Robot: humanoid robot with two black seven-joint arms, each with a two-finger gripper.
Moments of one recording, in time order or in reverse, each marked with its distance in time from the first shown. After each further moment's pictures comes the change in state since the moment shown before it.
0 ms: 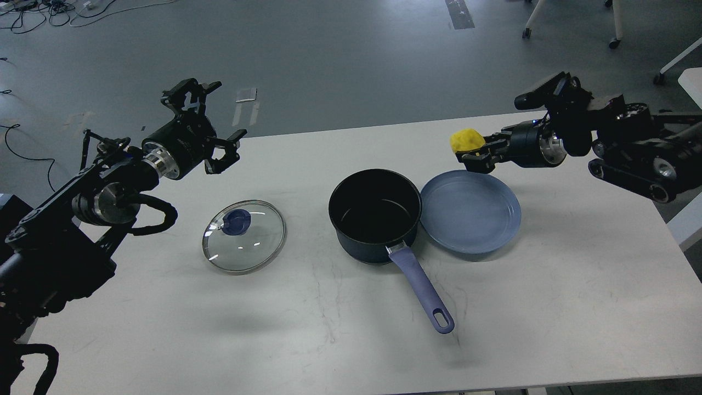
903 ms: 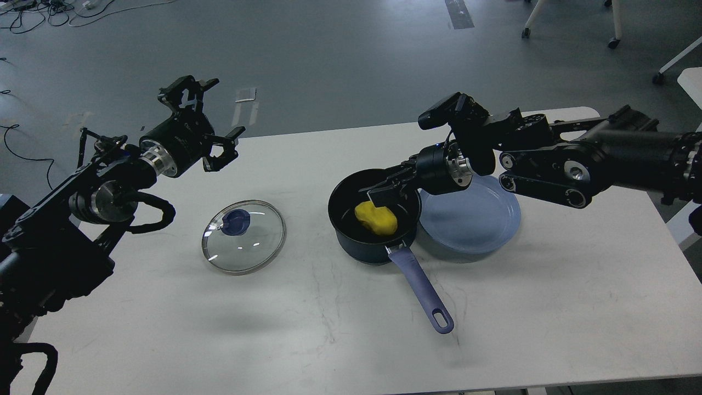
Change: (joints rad) left arm 0.000 0.002 -0.011 0.000 -0.003 -0.003 0.006; right arm 0.049 0.218 -0.088 0.089 0.248 0.023 0.022
